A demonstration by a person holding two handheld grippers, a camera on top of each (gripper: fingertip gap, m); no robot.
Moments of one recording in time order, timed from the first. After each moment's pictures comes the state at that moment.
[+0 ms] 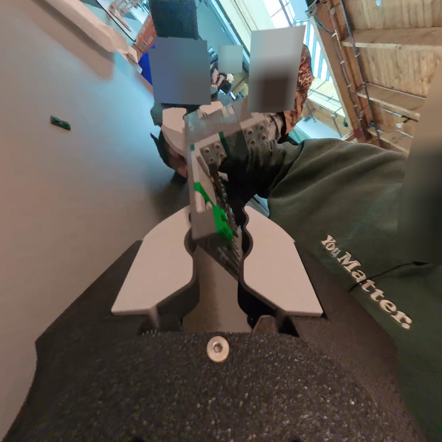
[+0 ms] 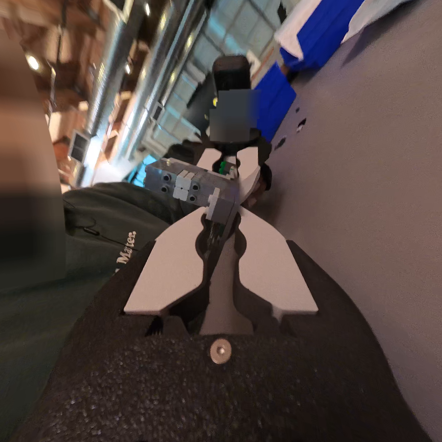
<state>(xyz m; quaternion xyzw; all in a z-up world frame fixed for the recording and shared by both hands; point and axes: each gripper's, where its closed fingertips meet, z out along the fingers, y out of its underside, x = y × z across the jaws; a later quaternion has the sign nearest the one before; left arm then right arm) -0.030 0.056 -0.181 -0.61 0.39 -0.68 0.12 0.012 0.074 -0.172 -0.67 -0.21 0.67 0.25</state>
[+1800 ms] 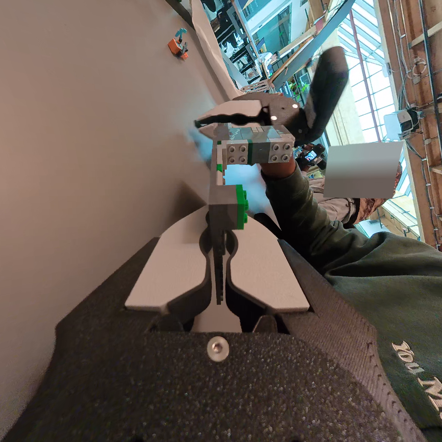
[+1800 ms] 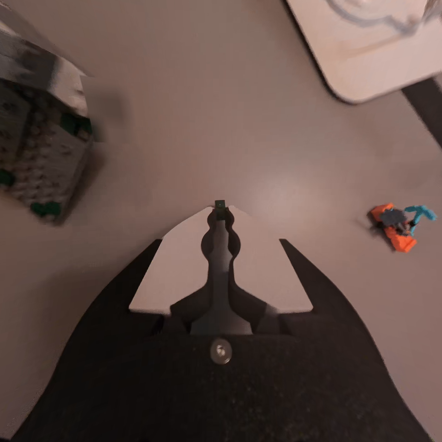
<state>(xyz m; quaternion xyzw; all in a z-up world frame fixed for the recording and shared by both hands) -0.037 0.104 -0.230 -0.76 0.18 -0.60 0.19 0.106 0.169 -0.274 -0.85 -0.39 0.08 0.33</state>
